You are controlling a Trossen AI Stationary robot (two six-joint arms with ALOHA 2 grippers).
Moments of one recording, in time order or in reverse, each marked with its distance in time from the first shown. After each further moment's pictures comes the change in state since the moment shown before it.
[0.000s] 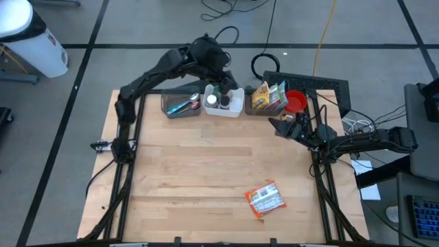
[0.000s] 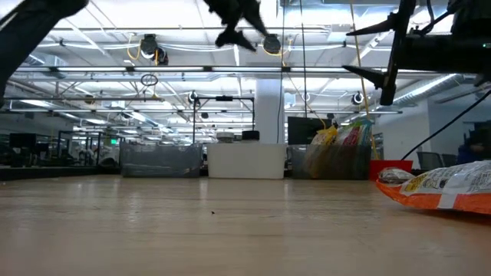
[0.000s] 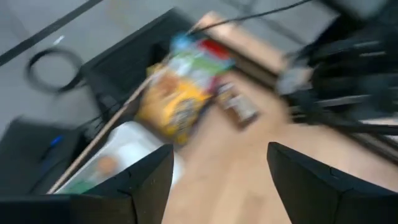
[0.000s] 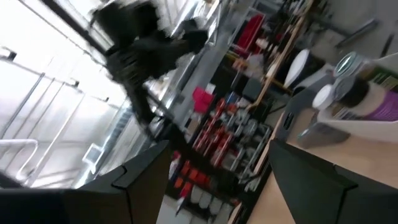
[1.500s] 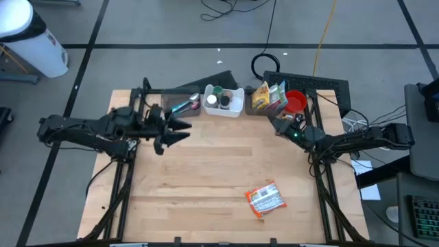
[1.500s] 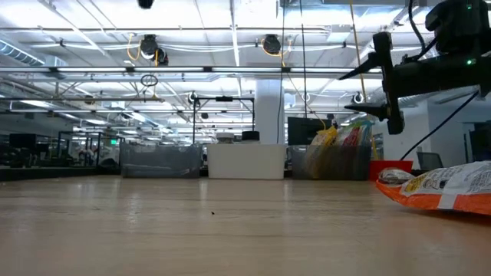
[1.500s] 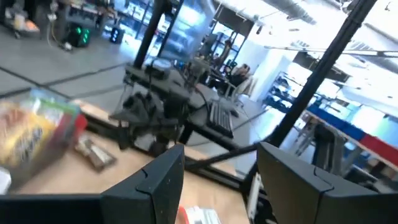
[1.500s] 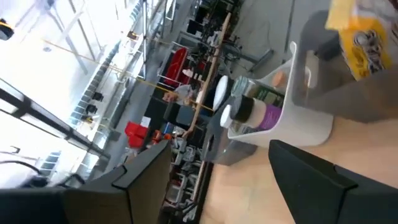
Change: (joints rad) left arm -0.496 -1.129 -1.544 1.165 -0.193 -0.259; right arm 0.000 0.153 0.000 -0.110 0.277 0.156
